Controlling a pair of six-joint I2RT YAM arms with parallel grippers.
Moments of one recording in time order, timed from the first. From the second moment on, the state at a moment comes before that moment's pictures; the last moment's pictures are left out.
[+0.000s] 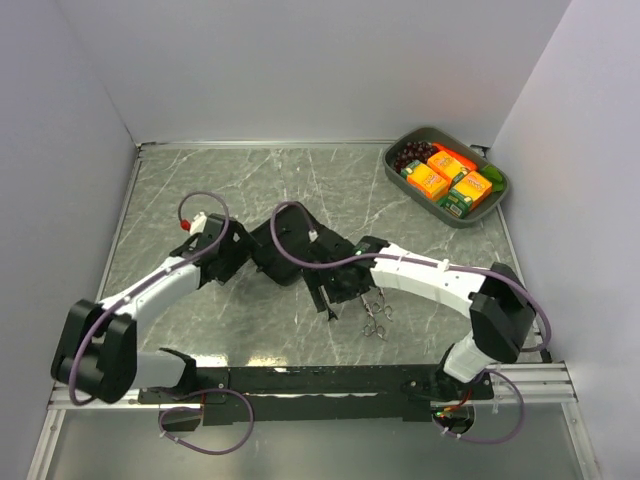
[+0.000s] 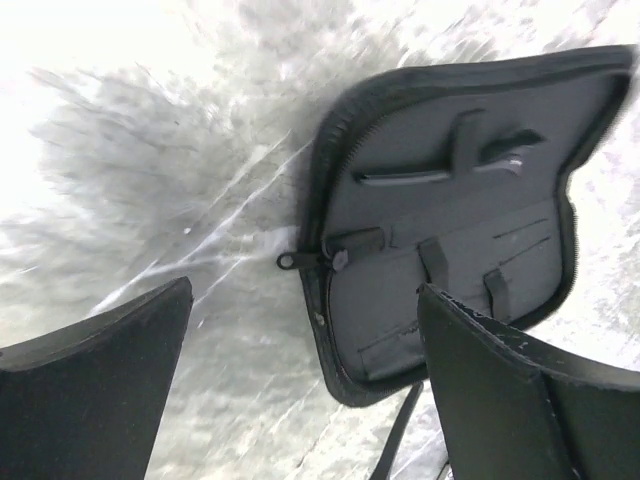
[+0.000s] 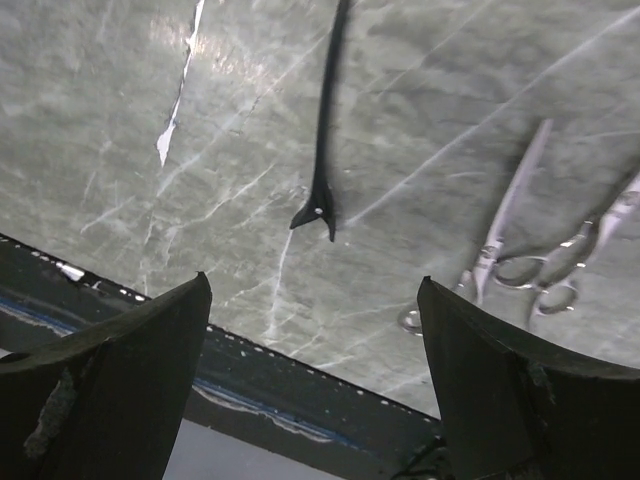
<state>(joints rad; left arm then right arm) -0.37 1.33 0.71 -0.28 -0.18 -1.12 0.92 1.55 1.16 -0.82 0.05 0.50</state>
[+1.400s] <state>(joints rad) -0.20 1.80 0.96 0.25 0.32 -0.35 0.96 1.67 0.96 -0.51 0.09 0.42</state>
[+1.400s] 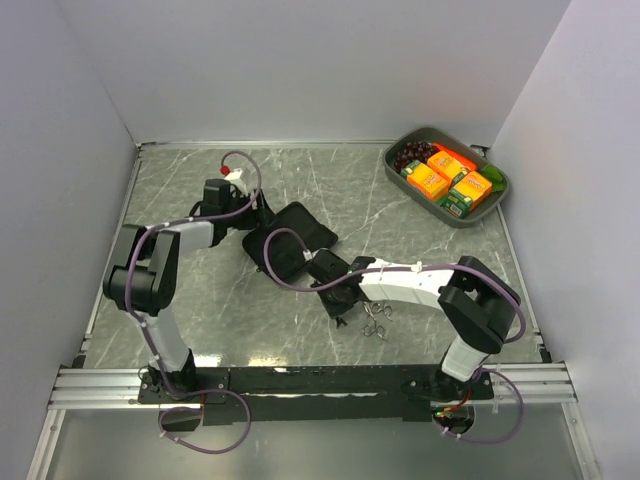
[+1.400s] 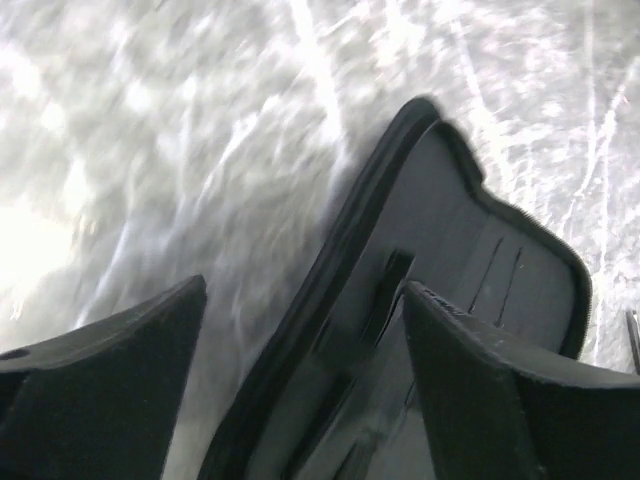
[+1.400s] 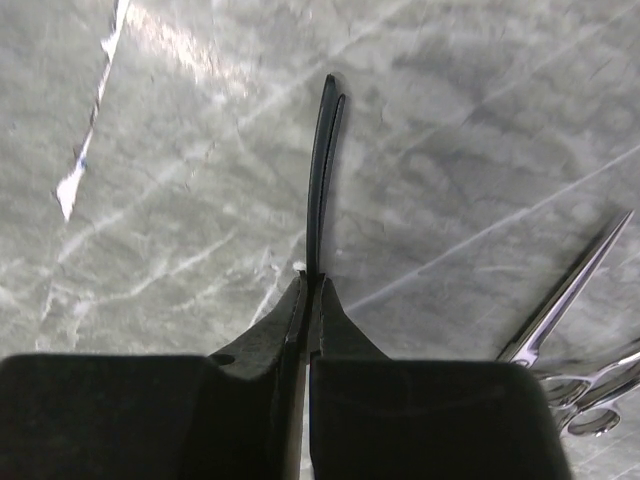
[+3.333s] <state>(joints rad) -0.58 1.27 0.76 -0.43 -0.37 -1.21 0.96 1.46 1.24 -0.93 0.03 0.32</state>
